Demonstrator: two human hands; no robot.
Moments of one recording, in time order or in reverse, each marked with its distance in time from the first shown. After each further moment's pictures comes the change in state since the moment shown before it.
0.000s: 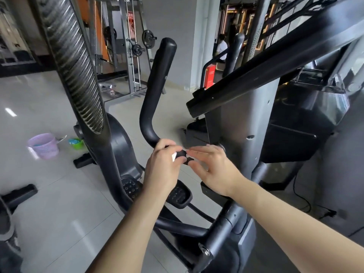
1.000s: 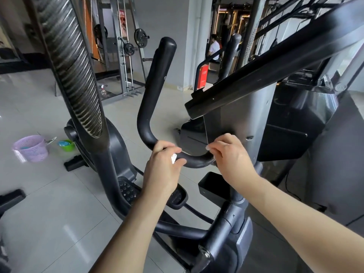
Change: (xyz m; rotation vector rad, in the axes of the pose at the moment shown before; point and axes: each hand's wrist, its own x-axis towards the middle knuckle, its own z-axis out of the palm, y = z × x) left_hand 0.002 -0.001 -0.001 -0.056 -0.020 -0.082; right_hand 0.004 0.028 -0.012 -0.274 0.339 0.092
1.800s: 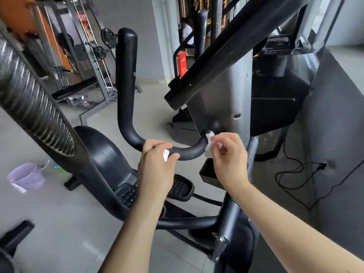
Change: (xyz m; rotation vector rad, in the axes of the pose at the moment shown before) left_hand 0.001 -0.001 -0.004 -0.002 -0.042 0.072; right_hand -0.048 -0.028 0.021 0.418 0.369 0.505
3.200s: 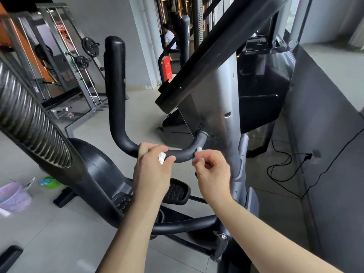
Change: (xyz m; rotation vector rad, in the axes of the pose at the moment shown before) left_hand 0.006 -0.002 -0.004 0.041 -0.039 0.069; right_hand -0.045 -0.030 0.026 0.271 0.041 0.433
